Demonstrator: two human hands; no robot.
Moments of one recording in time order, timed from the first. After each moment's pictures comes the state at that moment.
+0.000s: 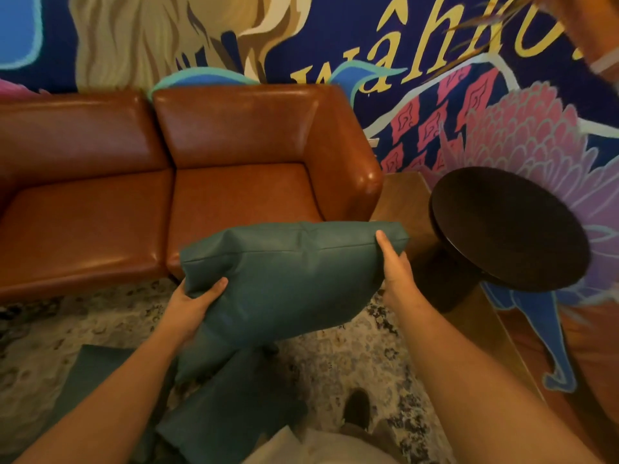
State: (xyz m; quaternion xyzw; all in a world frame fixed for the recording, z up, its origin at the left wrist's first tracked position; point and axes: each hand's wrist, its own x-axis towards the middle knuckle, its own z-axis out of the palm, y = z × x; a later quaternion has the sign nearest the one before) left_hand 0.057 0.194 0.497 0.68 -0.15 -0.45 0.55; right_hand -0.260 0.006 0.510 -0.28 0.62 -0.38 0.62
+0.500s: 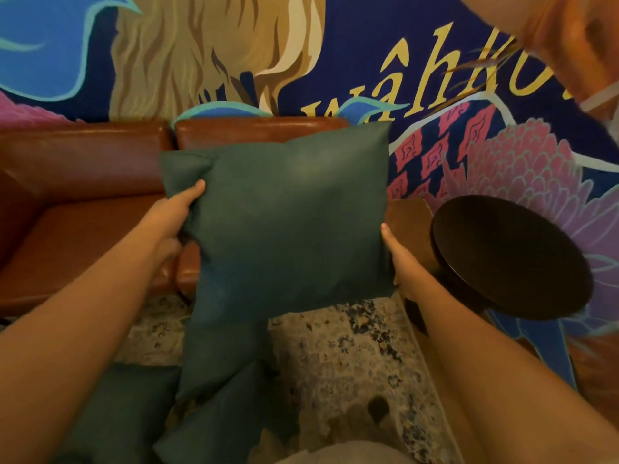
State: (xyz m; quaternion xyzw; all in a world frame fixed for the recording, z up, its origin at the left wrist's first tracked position) left_hand 0.109 0.097 0.655 0.65 -0.17 -0.43 0.60; right_hand -0.268 -0.019 0.588 -0.46 0.58 -0.23 0.63
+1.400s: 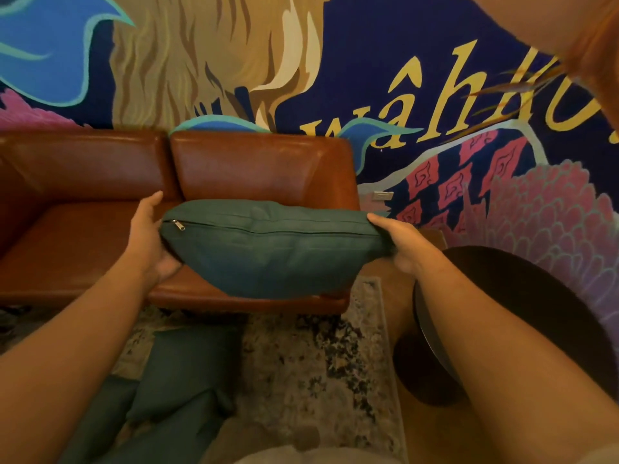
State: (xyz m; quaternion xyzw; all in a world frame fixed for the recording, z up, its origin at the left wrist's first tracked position) left_hand -0.010 -0.065 0.646 0.54 -0.07 -0.45 0.71; right_hand -0.345 -0.312 0.610 -0.46 0.54 -0.21 0.67
